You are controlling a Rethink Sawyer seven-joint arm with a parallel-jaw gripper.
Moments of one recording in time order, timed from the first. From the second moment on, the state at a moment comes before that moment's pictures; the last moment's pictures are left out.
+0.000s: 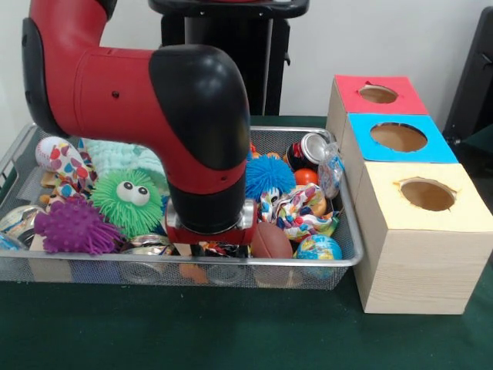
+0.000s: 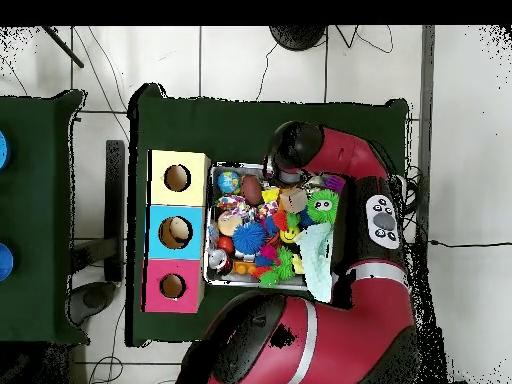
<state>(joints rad) -0.34 -0.20 0.10 0.96 -0.11 1.02 1.57</state>
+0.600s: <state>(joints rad) -0.27 -0.44 0.06 1.12 -0.11 1.02 1.57</state>
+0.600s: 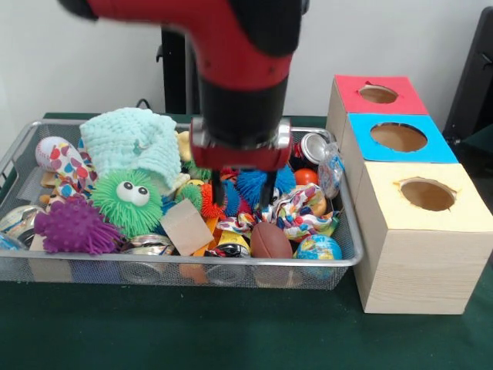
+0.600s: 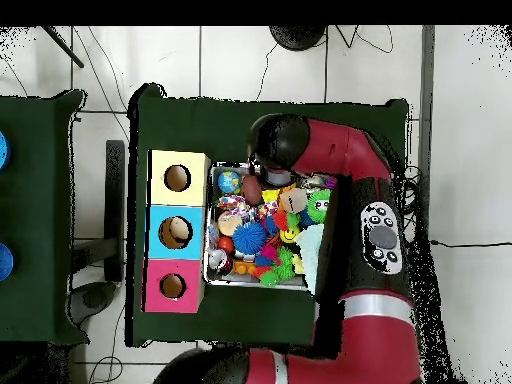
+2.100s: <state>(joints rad) -0.19 -0.72 -0.05 1.43 -0.06 0.82 1.58</state>
